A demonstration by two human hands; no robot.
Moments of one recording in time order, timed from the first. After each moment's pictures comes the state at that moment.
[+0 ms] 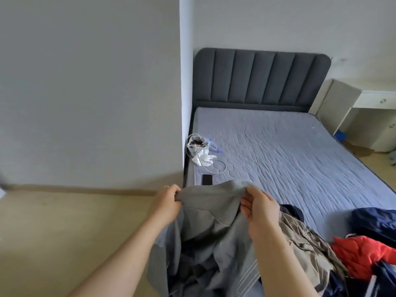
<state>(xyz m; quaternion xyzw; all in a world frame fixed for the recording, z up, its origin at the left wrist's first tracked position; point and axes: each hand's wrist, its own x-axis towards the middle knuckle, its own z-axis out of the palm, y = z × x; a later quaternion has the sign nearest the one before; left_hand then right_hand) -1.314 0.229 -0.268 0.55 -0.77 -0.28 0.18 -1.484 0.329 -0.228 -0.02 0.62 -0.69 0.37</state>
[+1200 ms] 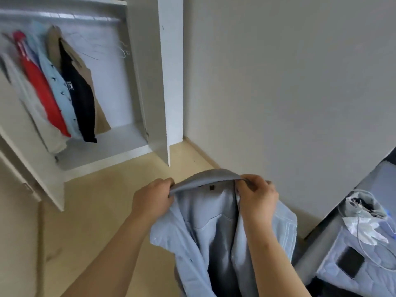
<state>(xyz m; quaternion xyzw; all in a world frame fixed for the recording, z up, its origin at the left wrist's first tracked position) -0.982 0.342 -0.264 0.84 -0.52 0.00 0.17 -1.177 0.265 -0.221 -0.62 0.56 -0.45 0.32</state>
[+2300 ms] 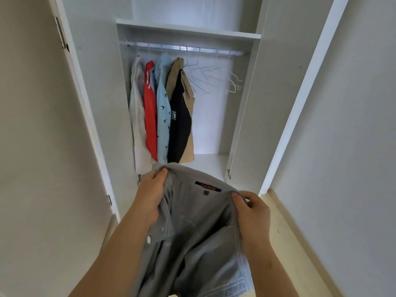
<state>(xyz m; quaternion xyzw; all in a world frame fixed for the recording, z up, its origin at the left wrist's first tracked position) -0.579 0.288 -0.207 0.67 -0.01 -0.13 0.73 -0.705 0.145 -0.234 -0.70 0.34 -0.32 0.54</state>
